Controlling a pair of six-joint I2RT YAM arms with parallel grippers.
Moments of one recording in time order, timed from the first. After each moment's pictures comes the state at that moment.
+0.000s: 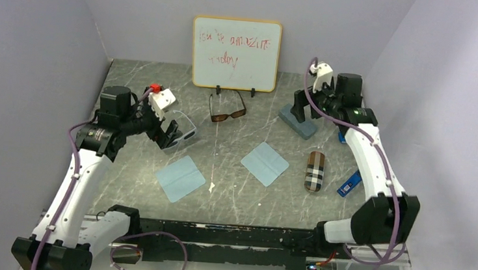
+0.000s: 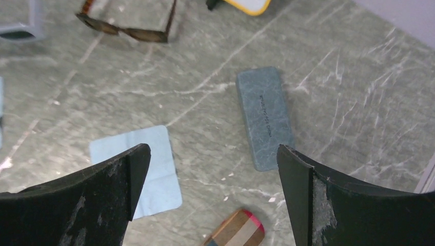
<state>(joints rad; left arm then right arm) -0.13 0.95 1.06 -0.64 0.58 0.45 0.10 1.35 1.29 -0.51 -0.40 -0.27</state>
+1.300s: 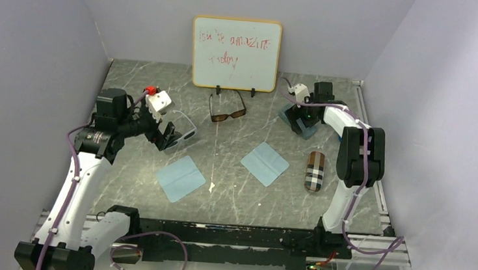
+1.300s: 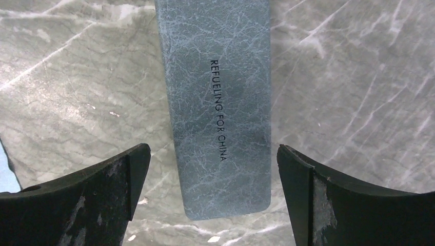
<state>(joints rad) -0.09 0.93 1.01 -0.61 0.67 0.46 0.06 1.93 1.36 -0.41 -0.25 -0.61</state>
